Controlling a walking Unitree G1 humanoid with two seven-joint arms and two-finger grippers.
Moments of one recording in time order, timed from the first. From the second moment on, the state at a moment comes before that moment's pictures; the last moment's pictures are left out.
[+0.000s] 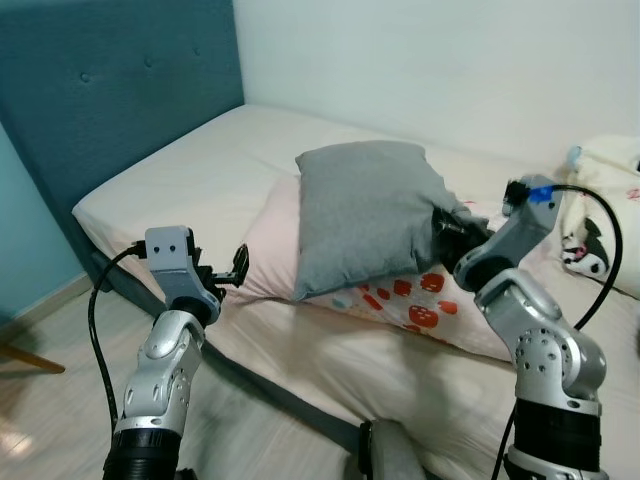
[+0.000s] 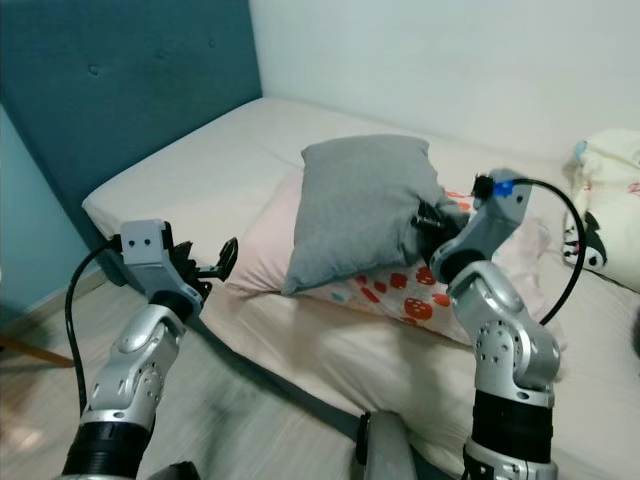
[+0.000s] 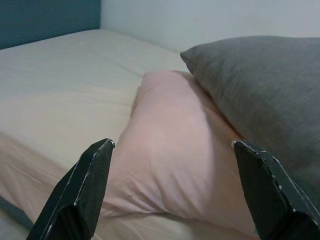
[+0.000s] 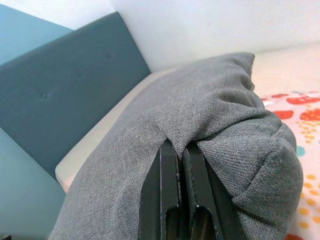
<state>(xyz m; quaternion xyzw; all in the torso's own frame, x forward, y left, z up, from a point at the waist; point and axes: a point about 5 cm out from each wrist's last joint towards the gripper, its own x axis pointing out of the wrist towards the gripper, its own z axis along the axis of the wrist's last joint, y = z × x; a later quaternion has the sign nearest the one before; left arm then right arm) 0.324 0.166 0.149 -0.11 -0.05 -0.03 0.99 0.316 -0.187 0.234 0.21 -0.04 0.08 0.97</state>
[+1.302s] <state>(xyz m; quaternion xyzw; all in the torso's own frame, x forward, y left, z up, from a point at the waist) 0.327 0.167 0.145 -0.11 -0.04 -0.02 0.99 0.316 -0.181 0.250 0.23 -0.08 0.11 0.96</state>
